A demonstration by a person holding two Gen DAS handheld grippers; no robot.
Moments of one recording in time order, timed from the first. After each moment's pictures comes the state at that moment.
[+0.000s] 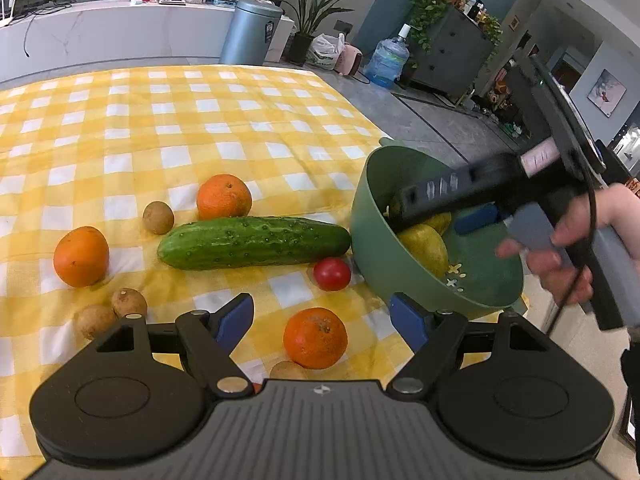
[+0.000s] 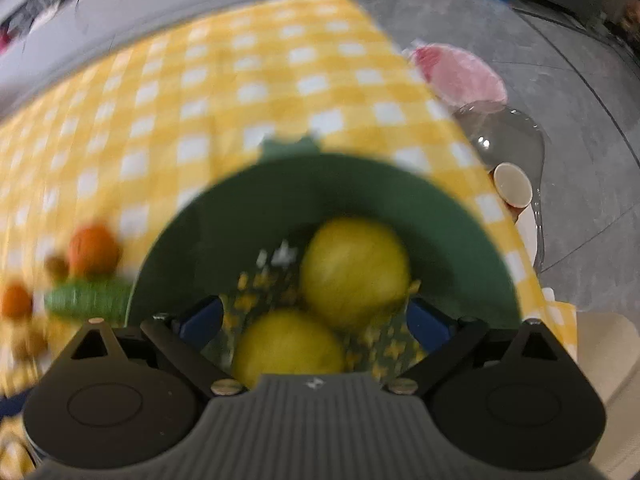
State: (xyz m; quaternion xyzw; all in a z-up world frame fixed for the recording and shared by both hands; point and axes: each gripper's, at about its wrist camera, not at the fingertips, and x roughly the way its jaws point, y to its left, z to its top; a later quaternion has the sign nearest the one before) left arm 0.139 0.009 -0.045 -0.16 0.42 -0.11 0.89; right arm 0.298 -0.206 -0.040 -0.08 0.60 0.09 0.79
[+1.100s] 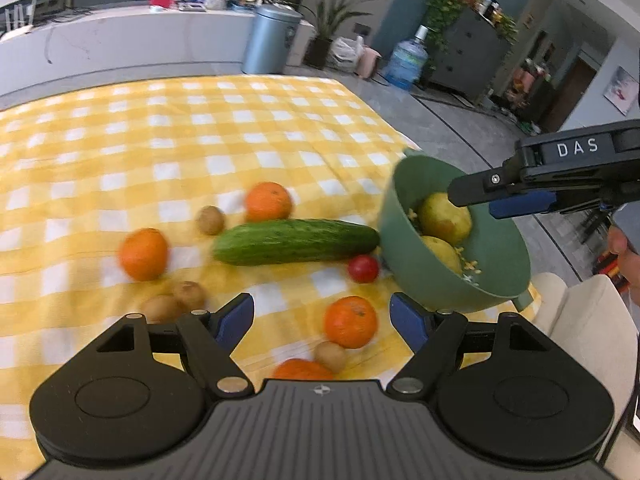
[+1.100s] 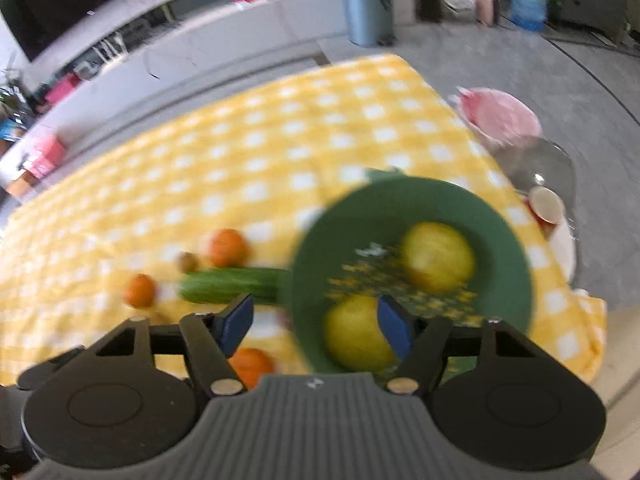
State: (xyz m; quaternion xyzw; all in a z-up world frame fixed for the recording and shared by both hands) left arm 0.113 0.035 -0.020 -0.14 0.42 -0.08 0.89; right arm 0.219 -0.200 0.051 0.01 0.52 0.18 0.84
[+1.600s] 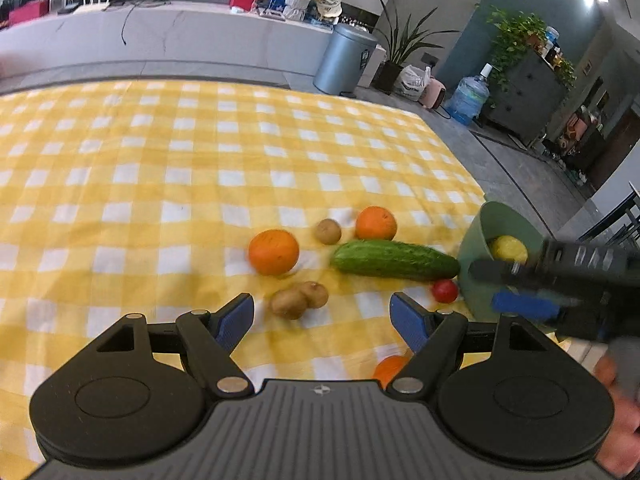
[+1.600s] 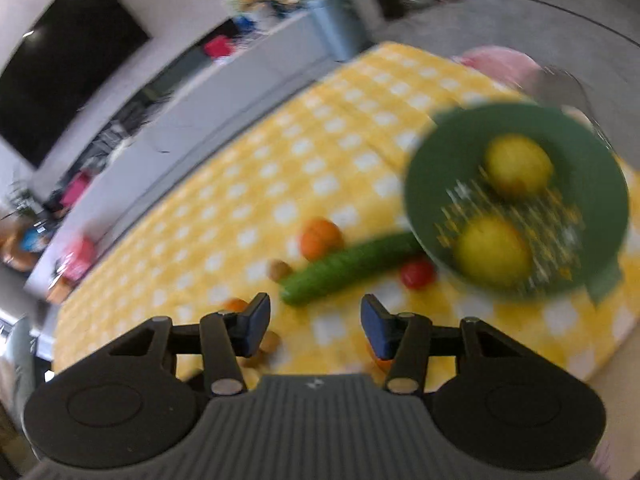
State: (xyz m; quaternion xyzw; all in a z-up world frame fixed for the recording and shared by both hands) left arm 0.089 0.111 -0.015 -0.19 0.41 0.01 0.89; right arm 0.151 -0.145 0.018 0.18 0.49 0.12 0.84
